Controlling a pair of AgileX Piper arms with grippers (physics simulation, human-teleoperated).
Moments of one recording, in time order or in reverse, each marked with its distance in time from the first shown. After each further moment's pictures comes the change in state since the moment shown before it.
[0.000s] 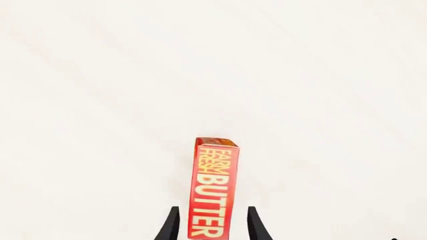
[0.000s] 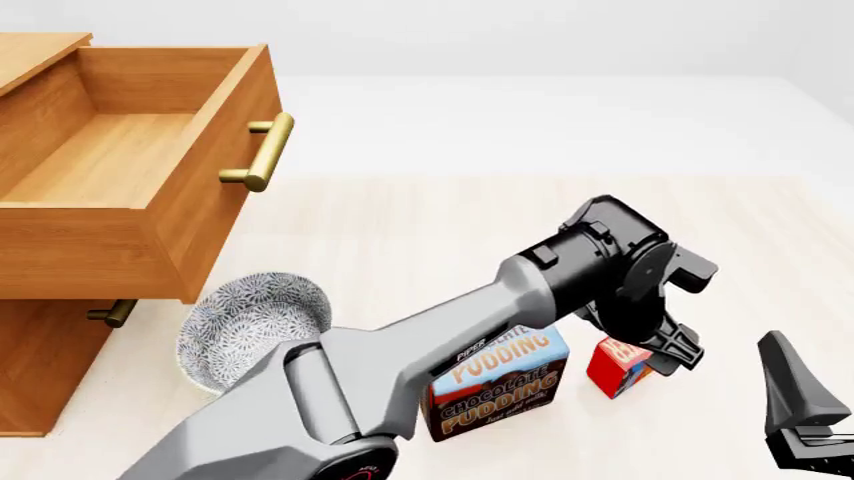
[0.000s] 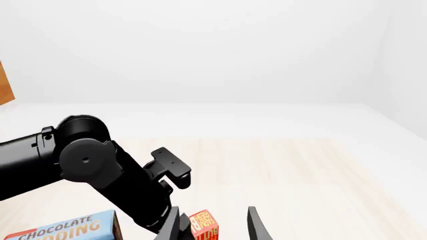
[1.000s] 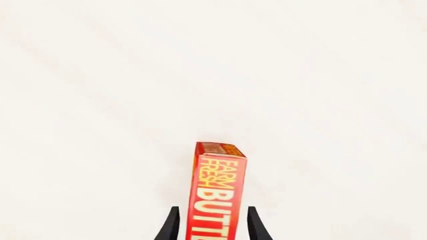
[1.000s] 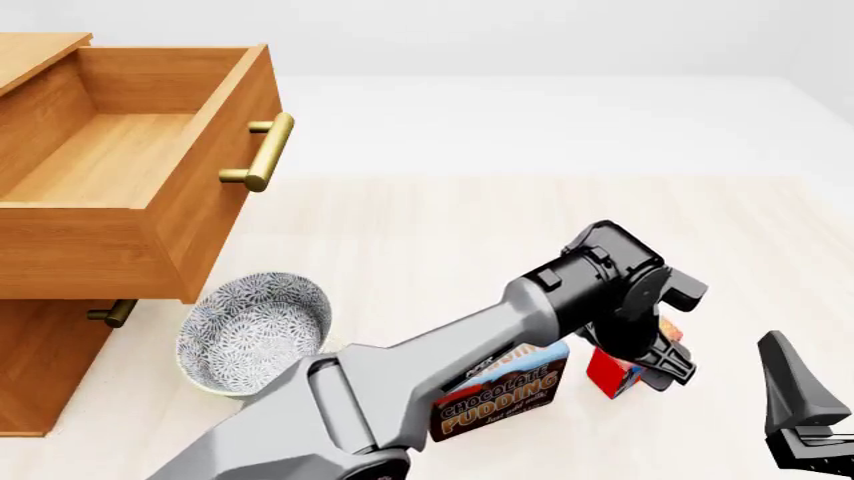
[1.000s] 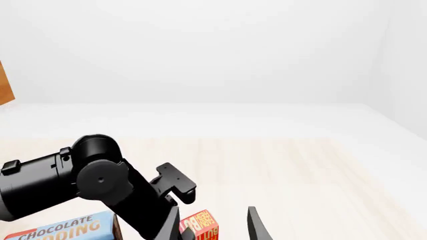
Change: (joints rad) left arm -0.002 0.090 -0.072 0.015 -0.030; right arm 0.000 0.000 0.000 0.000 0.000
